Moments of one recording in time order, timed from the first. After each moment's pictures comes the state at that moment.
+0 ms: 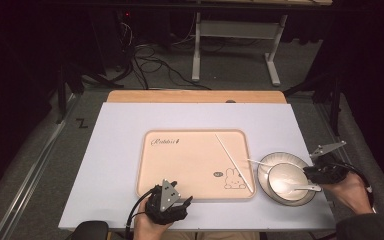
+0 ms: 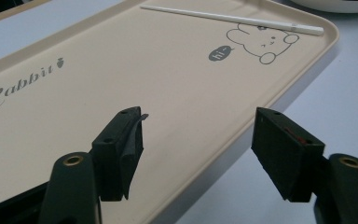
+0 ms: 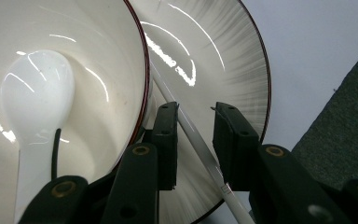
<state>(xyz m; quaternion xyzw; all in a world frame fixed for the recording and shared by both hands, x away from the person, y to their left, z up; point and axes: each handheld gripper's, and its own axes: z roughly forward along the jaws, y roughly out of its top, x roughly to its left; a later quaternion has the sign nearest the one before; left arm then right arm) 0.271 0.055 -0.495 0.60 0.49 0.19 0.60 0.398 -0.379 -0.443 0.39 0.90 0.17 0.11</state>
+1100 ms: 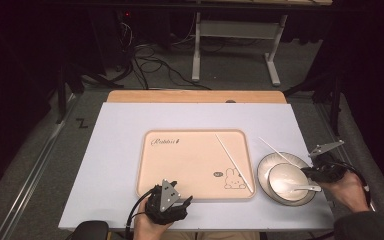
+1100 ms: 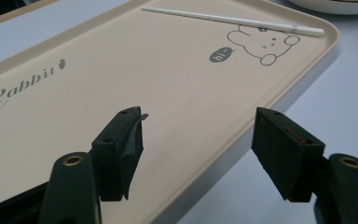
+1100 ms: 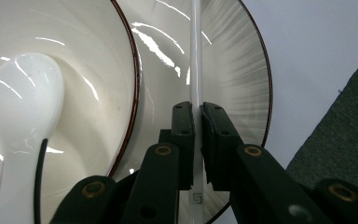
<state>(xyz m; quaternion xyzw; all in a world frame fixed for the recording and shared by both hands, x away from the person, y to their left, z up) 0.271 0.055 -0.494 0.60 0.49 0.20 0.60 0.402 -0.378 -0.448 0.40 0.89 0.18 0.11</state>
